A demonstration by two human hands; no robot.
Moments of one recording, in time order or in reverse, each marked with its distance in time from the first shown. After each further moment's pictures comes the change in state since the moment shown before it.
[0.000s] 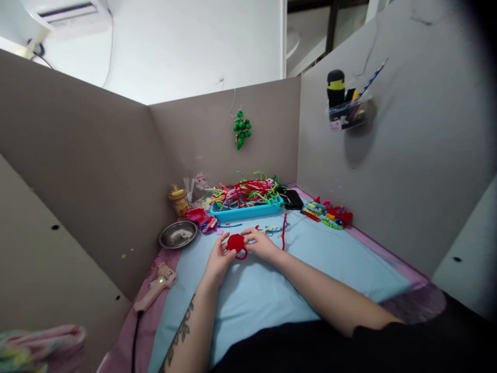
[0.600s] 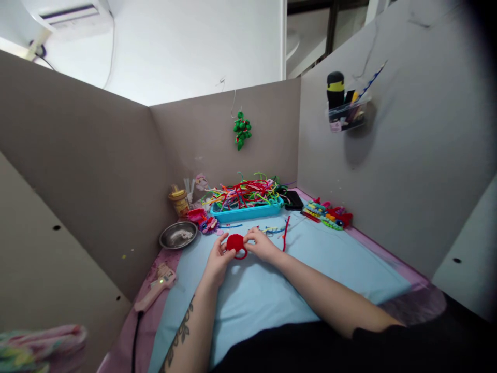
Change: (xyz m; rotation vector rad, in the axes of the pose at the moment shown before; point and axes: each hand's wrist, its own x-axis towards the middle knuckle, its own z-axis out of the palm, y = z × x) left_hand -0.002 0.005 0.001 -0.057 0.018 -0.031; right_hand -0.002 -0.009 -0.002 -0.123 0.037 -0.044
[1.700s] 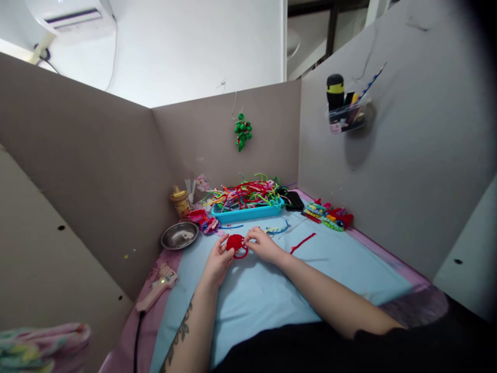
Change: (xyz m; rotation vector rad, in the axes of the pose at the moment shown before) left_hand -0.006 0.014 0.003 -0.090 -0.033 -0.112; right_hand -0.002 -0.006 -0.007 -0.008 -0.006 -0.034
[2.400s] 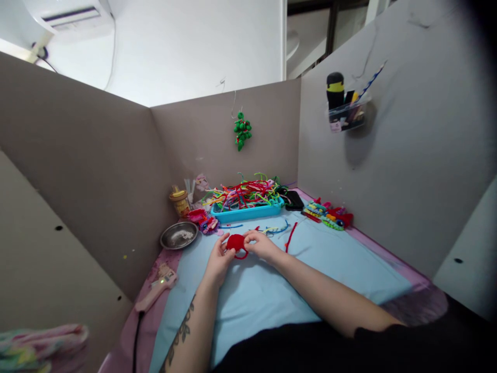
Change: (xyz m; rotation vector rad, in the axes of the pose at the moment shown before) left_hand 0.007 -0.013 -0.004 0.118 -0.003 0.133; right_hand -0.001 -0.003 0.008 0.233 0.030 0.180
